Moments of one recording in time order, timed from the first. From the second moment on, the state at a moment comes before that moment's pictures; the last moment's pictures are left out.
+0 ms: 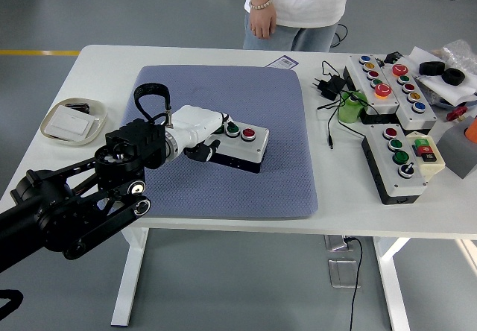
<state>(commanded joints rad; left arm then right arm) -0.82 0.25 -0.63 -1.32 1.96 -0.17 0.41 0.07 -0.11 1.21 0.18 -0.75 -0.28 -0.38</state>
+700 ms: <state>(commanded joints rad) -0.83 0.21 -0.58 -1.29 1.92 -0.17 0.40 0.08 -0.12 1.21 0.18 -0.75 -0.28 -0.38</state>
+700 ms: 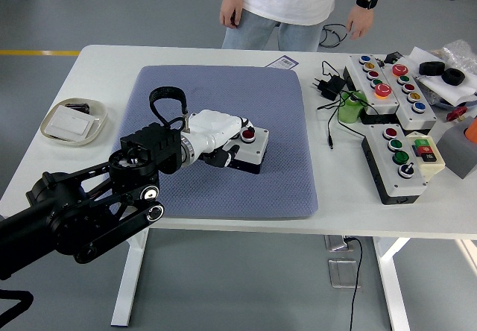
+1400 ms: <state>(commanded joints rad) -0.82 0.22 -0.54 -1.28 1.92 -0.19 0.41 0.07 -0.12 1.21 0.18 -0.75 -0.28 -0.38</state>
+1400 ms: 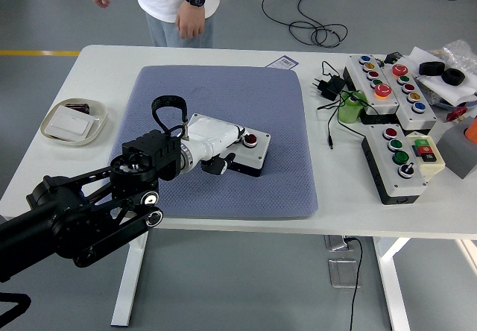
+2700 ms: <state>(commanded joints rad) -0.57 0.35 -1.27 -1.33 1.18 0.15 0.05 0.07 -0.12 1.21 0.18 -0.74 -0.28 -0.38</state>
